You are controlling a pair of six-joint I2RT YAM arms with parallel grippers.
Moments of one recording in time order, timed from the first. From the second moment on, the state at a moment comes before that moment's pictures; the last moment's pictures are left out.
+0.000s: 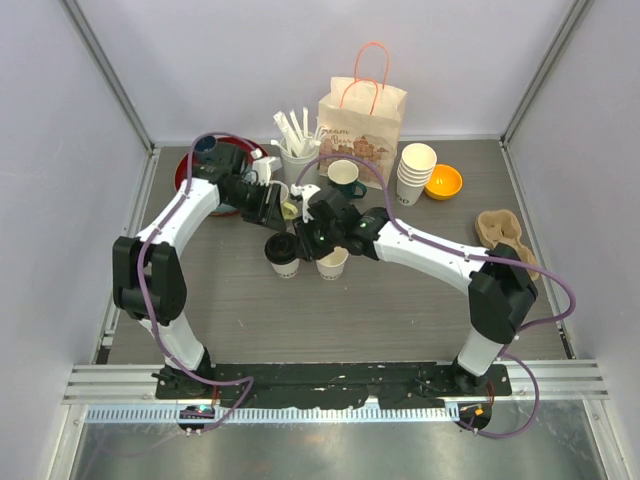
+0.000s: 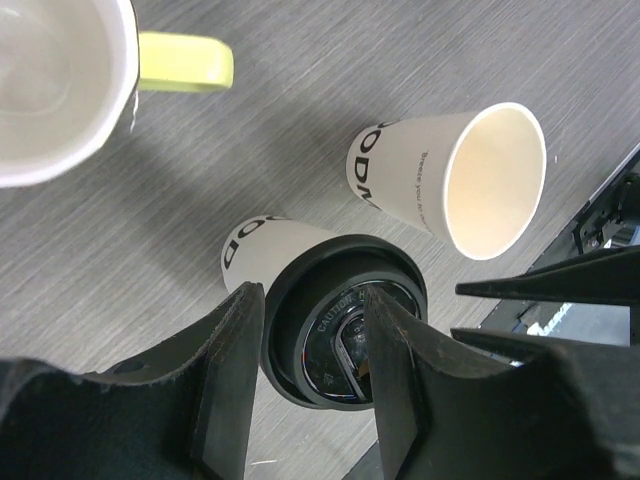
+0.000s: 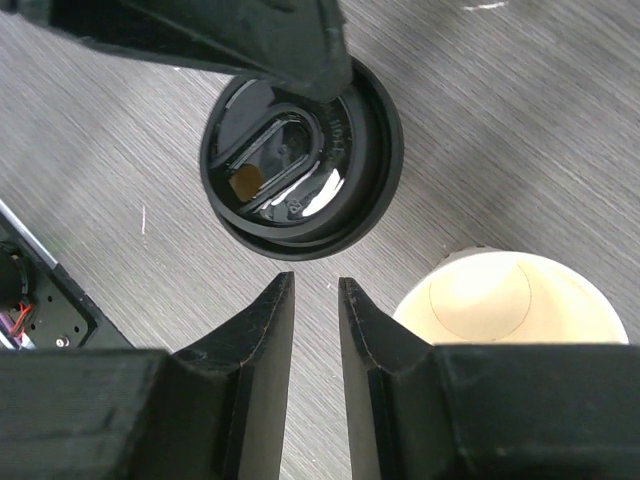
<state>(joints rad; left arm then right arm) -0.23 1.75 1.47 -0.82 0.63 0.07 0.87 1.69 1.34 -0.38 -0.11 0.31</state>
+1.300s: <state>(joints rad) -0.13 1.54 1.21 -0.84 0.59 0.00 0.81 1.84 1.54 -0.45 -0.06 0.28</state>
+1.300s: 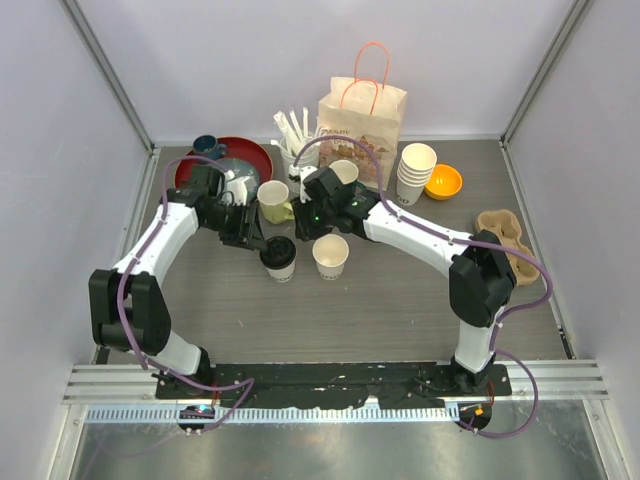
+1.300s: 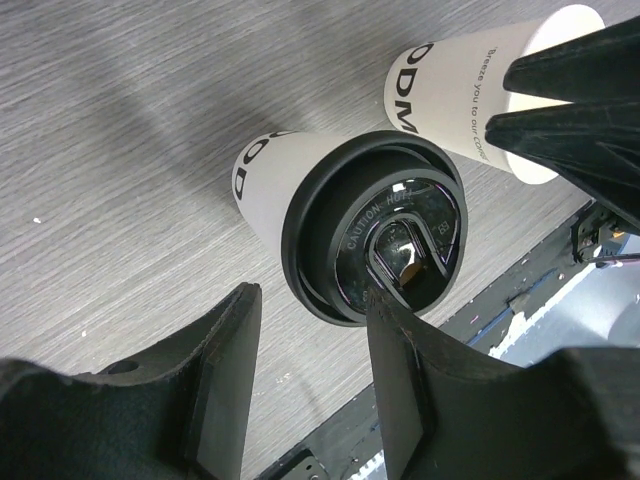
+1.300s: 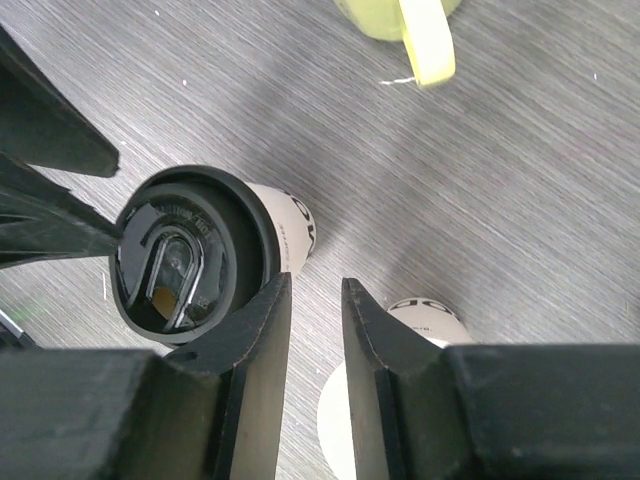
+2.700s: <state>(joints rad) -0.10 1.48 1.18 -0.81 0.61 -0.03 0.84 1.90 1.55 -0.46 -0.08 0.33</state>
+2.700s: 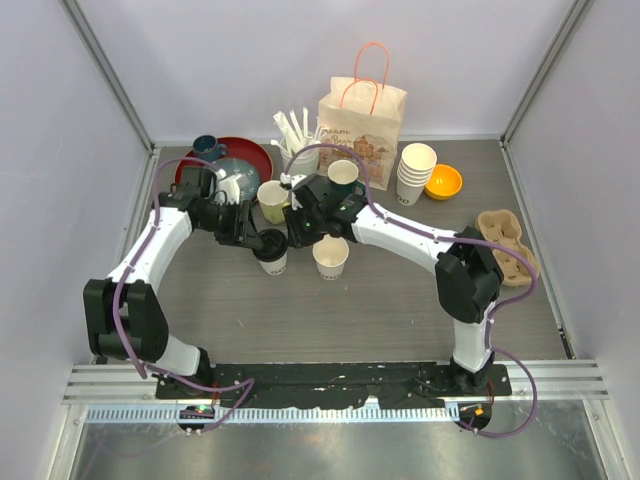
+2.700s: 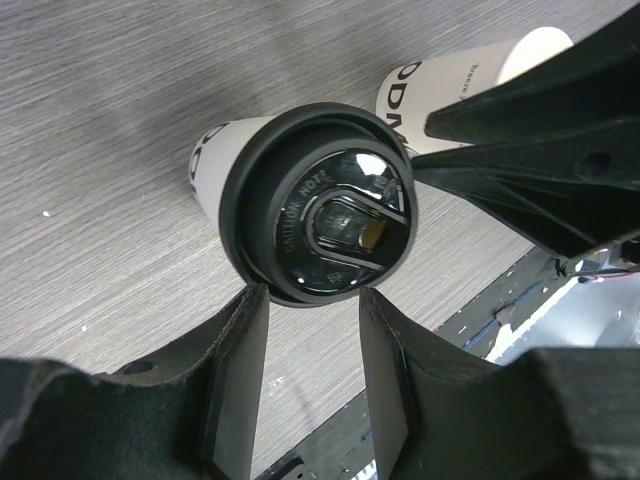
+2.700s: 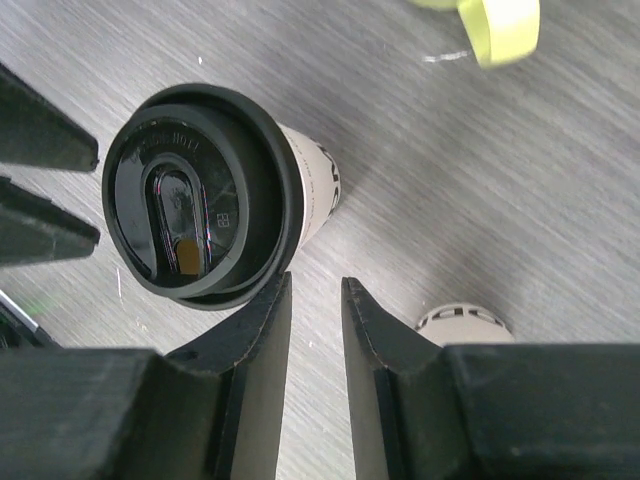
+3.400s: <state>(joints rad) -0.03 1.40 1.13 -0.75 0.59 -0.08 0.83 1.98 1.72 -0.51 0.11 0.30</state>
